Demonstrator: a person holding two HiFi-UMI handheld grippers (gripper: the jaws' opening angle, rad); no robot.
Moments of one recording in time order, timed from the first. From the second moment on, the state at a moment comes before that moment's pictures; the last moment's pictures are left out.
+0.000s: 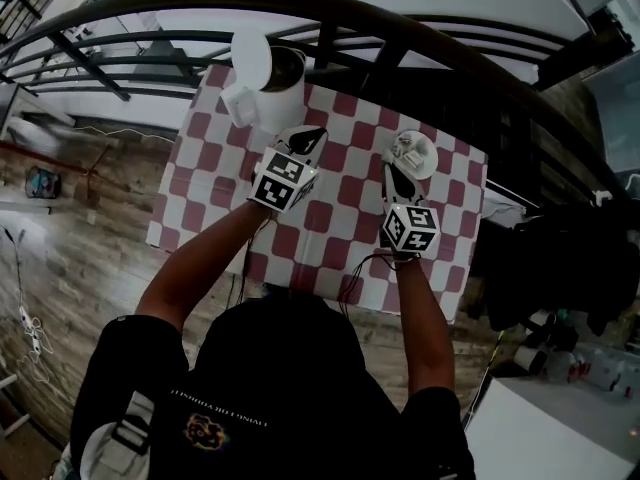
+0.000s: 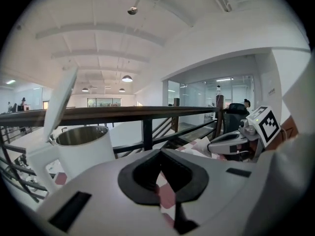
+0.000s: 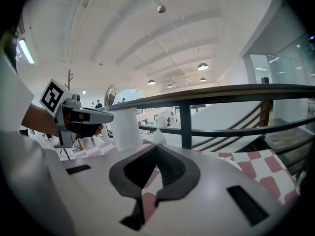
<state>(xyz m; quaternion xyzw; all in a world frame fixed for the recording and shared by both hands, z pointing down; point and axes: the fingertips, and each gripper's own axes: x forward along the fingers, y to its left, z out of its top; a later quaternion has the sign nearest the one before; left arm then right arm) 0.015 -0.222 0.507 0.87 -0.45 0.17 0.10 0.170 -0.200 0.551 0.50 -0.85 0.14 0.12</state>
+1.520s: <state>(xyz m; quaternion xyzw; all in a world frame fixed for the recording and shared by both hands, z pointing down) -0.220 -0.174 0.470 0.76 -0.63 0.13 0.10 -0.066 -0.280 0.455 0.36 -0.93 0.09 0.05</state>
